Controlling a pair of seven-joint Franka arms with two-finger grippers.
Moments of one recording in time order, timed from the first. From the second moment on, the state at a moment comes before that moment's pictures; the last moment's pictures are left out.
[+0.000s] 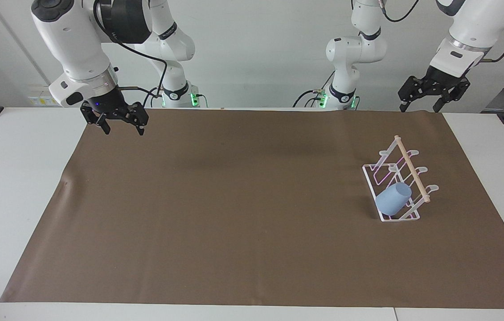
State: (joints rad) left arm -0.02 -0.11 -0.04 -1.63 -0.01 1.51 0.00; right arm -0.15 0.03 0.18 -1.60 -0.01 1.61 0.07
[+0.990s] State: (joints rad) left arm -0.02 -0.12 -0.04 -1.66 -0.01 1.54 0.00; right arm -0.15 0.03 0.18 -1.60 -0.01 1.61 0.07
